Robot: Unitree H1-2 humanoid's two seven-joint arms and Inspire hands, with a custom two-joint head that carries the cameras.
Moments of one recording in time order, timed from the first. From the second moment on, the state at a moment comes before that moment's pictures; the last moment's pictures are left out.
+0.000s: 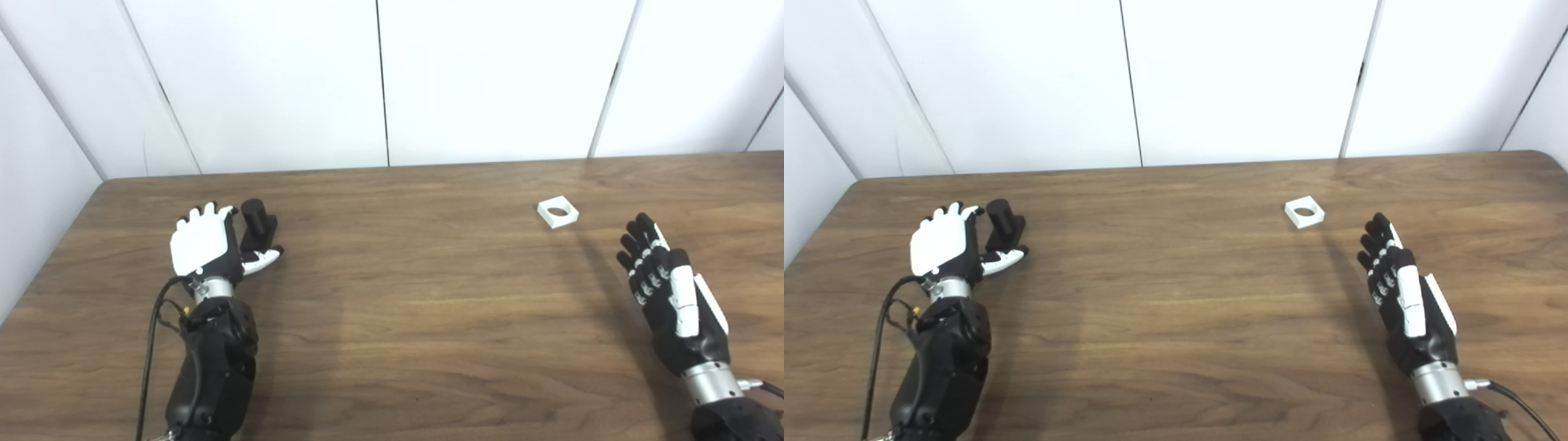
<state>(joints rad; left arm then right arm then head) -0.38 0.21 -0.03 0.26 1.09 0.47 0.06 0.00 -0.21 -0.17 -0.04 0.27 -0.07 0.22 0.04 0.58</state>
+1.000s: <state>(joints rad) -0.47 0.23 -0.06 0.45 1.09 0.47 0.08 0.00 -0.21 -0.17 -0.04 0.27 -0.08 0.22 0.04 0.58</state>
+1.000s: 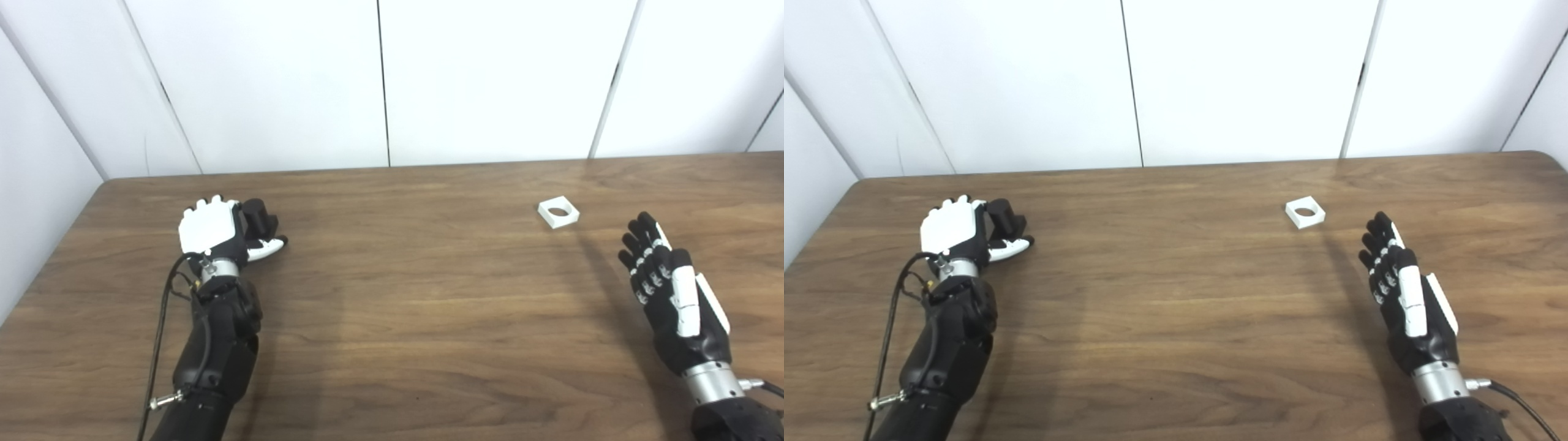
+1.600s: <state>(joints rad) -0.47 0.23 -0.06 0.41 1.09 0.46 0.09 0.00 -0.22 -0.17 -0.04 0.28 -0.08 0.22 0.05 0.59</state>
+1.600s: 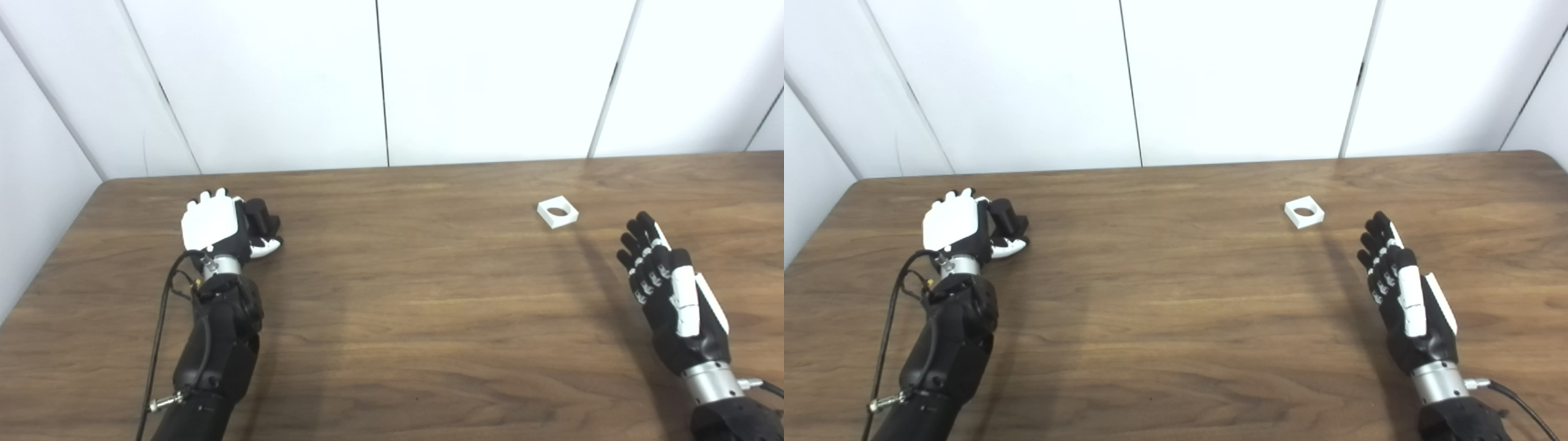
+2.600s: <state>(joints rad) -0.46 0.24 -0.08 0.39 0.98 0.46 0.18 0.01 -0.22 -0.17 -0.04 0.29 -0.08 0.23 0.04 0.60</state>
